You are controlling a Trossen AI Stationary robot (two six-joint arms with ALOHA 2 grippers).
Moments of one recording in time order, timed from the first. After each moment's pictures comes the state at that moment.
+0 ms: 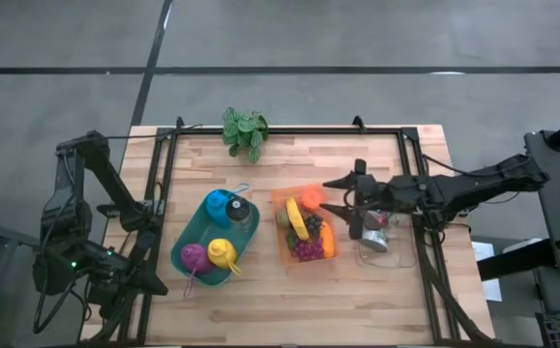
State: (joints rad) left arm -1.24 1.06 1.24 -0.71 -0.74 0.18; right arm 0.22 1.04 0.84 0.02 0.38 0.15
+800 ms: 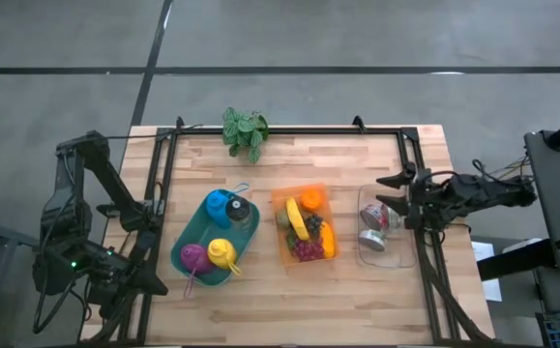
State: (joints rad) left arm -1.24 1.06 1.24 -0.71 -0.74 0.18; right arm 0.23 0.14 0.38 -0.29 0.42 0.33
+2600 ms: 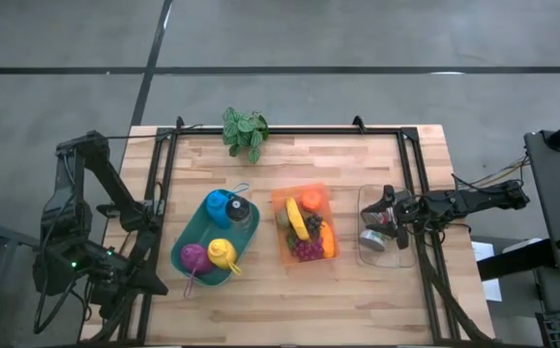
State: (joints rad) left arm -1.23 1.06 1.24 -0.71 -0.74 0.18; right arm 0.24 0.02 0.09 -0.25 0.16 0.38
